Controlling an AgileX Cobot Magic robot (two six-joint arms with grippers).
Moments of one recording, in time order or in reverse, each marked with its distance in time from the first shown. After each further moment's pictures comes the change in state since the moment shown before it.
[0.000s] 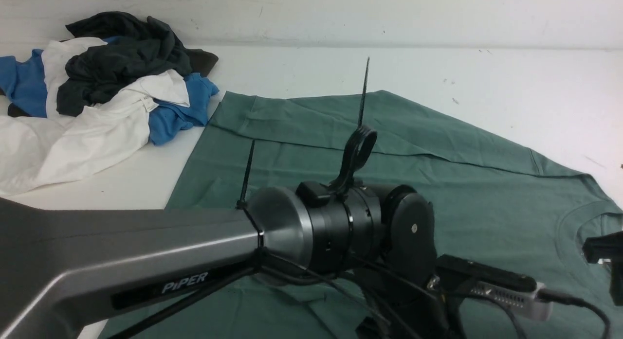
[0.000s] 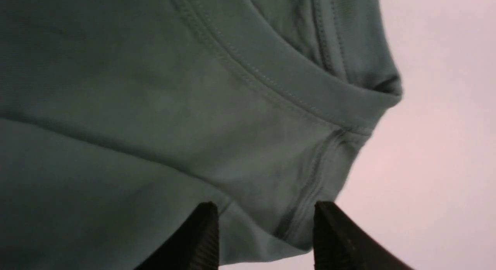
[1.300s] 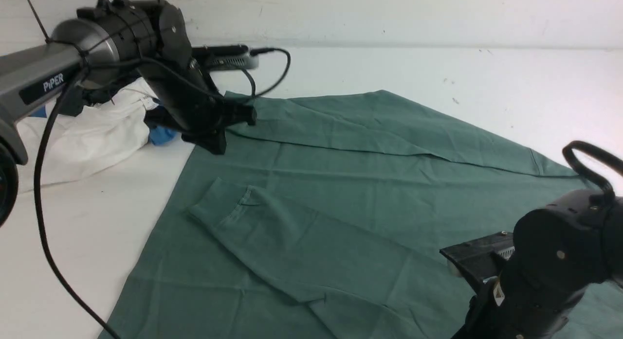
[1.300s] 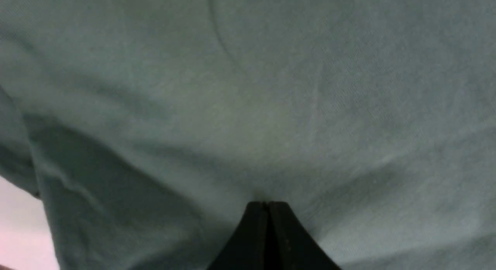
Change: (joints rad) right arm 0.634 0.013 0.194 0.186 -0.258 0.032; left arm 0.782 0.215 -0.462 0.407 -0.014 -0.123
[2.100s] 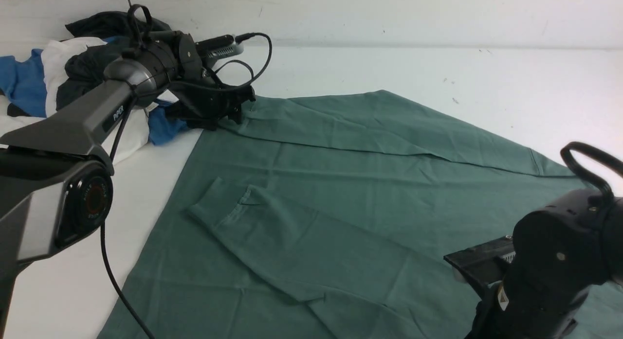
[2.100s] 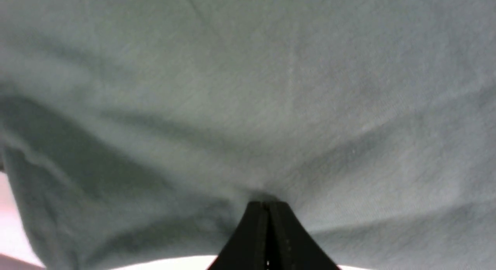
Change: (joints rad) right arm 0.002 0.000 0.000 -0.018 0.050 0.009; left arm 0.049 0.421 -0.440 0.004 -0.203 -0.208
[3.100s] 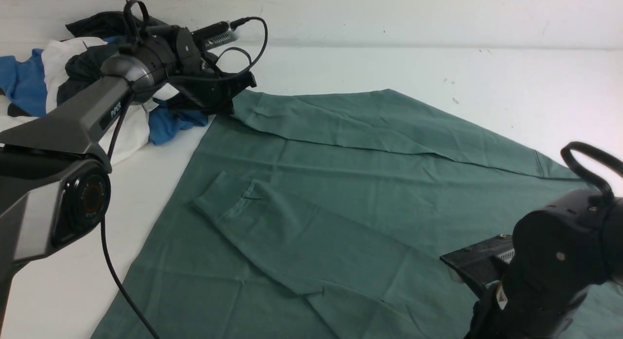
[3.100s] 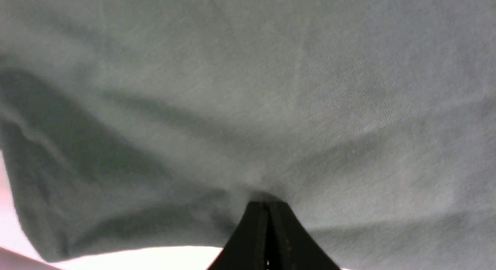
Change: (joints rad) right arm 0.000 0.000 0.000 0.006 -0.013 -0.044; left arm 0.001 -0.028 -0.013 -0.027 -0.016 0.005
